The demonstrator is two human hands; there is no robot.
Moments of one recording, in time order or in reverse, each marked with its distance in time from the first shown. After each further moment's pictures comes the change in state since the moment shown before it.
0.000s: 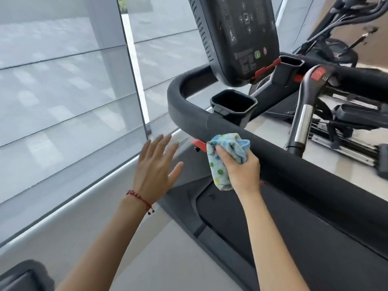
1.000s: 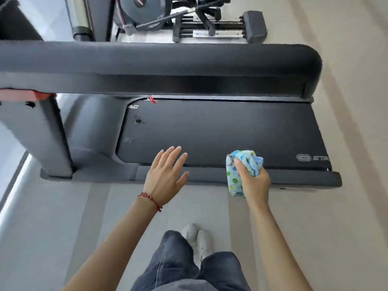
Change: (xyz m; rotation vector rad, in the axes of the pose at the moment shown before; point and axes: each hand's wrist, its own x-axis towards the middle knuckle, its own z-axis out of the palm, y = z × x) left_hand -0.162 0.311 0.073 -0.330 -0.583 0.595; right_hand -0.269 0.125 -0.315 -0.072 0.830 0.580
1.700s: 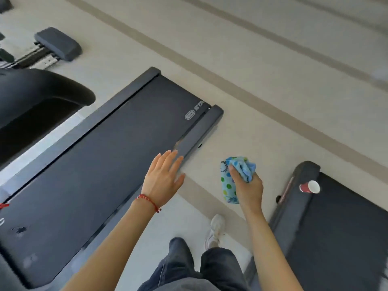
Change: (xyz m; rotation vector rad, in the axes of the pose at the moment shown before) left_hand 0.087 0.218 0.054 -0.154 -0.200 0.905; right_hand -0.069 0.089 -0.185 0.260 0.817 0.200
